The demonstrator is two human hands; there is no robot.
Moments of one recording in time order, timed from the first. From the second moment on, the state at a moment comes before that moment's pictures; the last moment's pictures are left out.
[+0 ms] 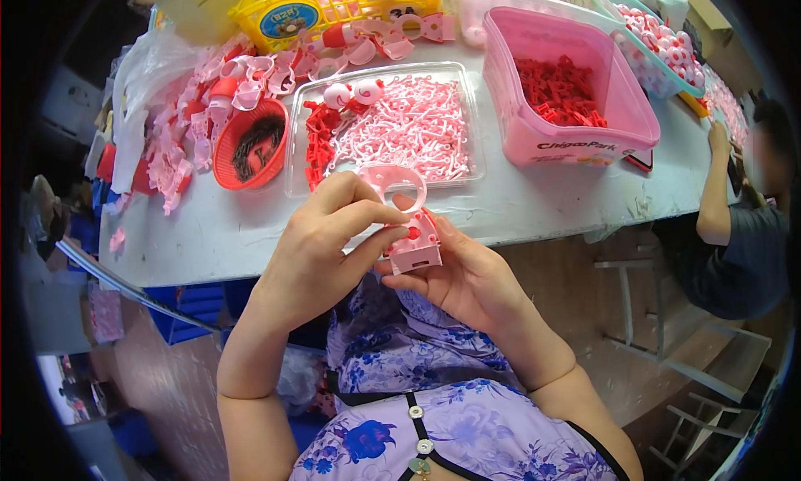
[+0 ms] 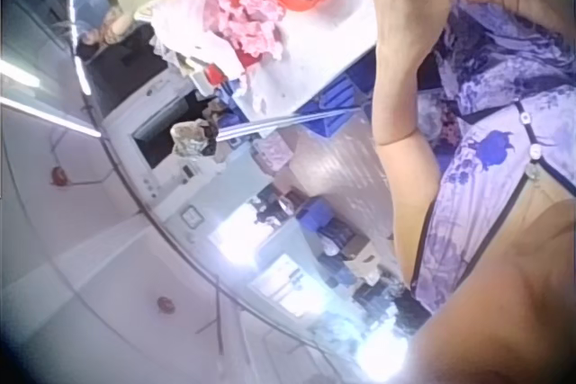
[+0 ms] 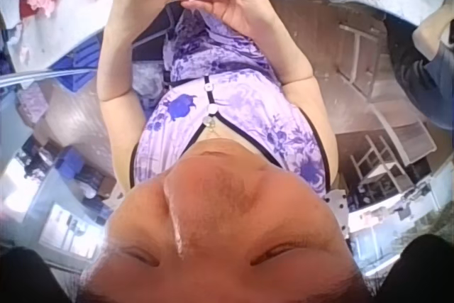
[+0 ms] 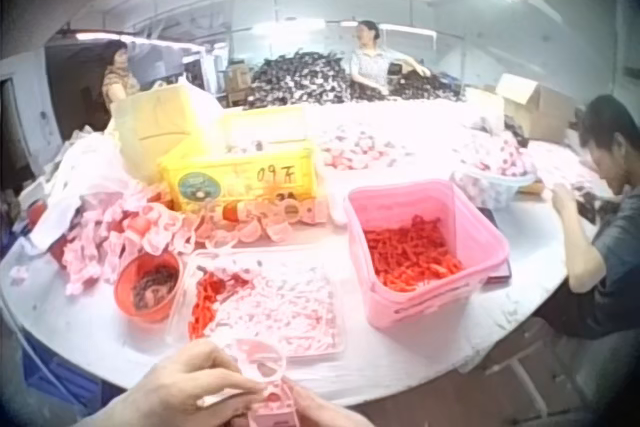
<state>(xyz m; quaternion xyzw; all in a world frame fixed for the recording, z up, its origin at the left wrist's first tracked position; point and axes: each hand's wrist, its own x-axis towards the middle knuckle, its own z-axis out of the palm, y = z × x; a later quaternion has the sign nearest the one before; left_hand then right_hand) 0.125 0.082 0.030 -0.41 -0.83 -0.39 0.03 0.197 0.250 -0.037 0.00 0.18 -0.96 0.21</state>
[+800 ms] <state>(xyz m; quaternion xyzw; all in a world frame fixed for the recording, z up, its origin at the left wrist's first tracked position) 0.004 0.101 0.014 -0.36 -0.87 -0.31 0.17 0.209 0.259 -0.029 0.02 0.21 -0.96 0.17</state>
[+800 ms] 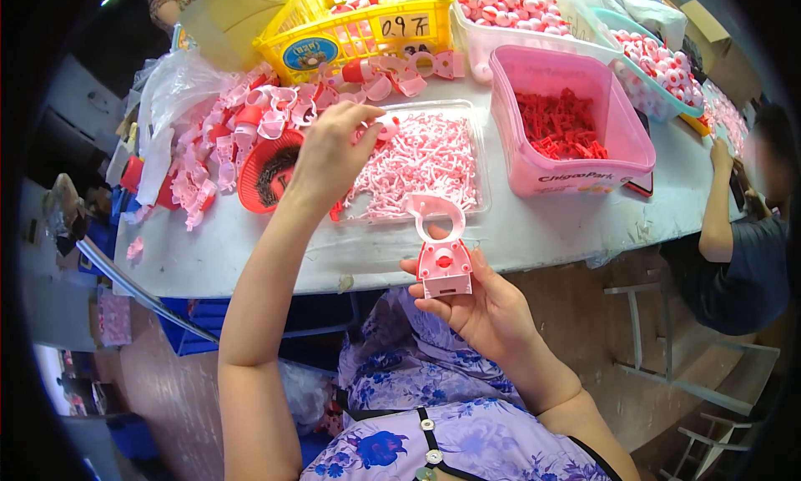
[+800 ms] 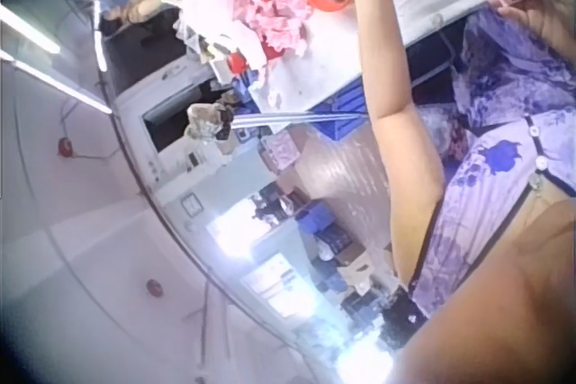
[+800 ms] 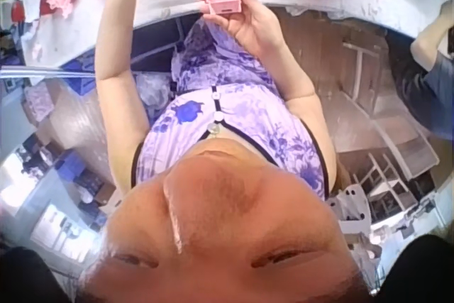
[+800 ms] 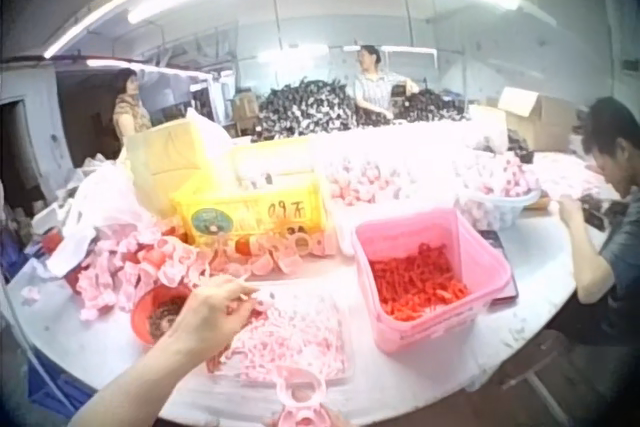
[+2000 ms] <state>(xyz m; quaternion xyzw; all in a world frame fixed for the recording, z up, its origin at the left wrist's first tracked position) 0.208 -0.068 -0.051 0.05 -0.84 -0.53 0.09 0.203 0.219 -0.027 0.03 0.26 -0.95 0.20</state>
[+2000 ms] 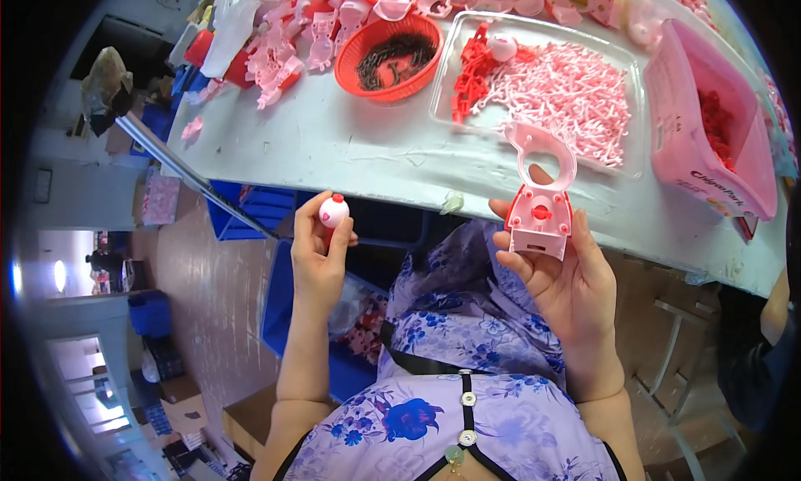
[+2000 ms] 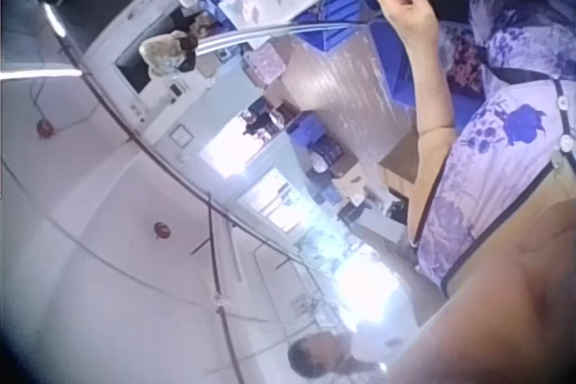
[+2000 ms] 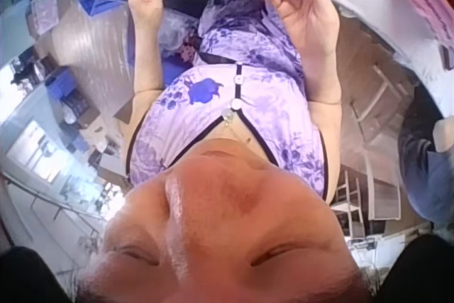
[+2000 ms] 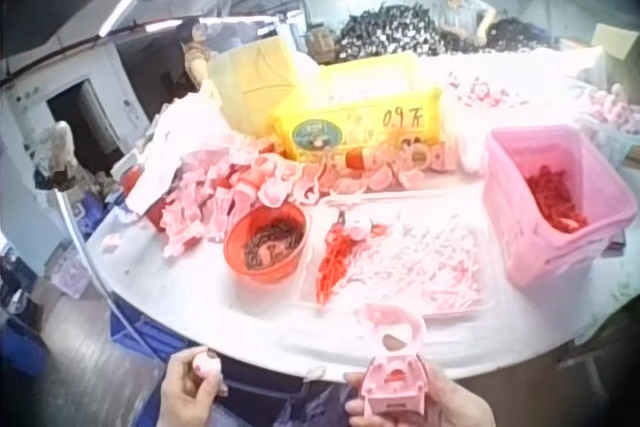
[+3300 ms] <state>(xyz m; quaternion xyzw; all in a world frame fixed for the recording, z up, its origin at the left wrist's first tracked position) 0.208 -0.087 -0.071 0.06 -0.74 -0.65 0.14 0.210 0.206 -0.021 0.07 0.24 -0.96 0.15</state>
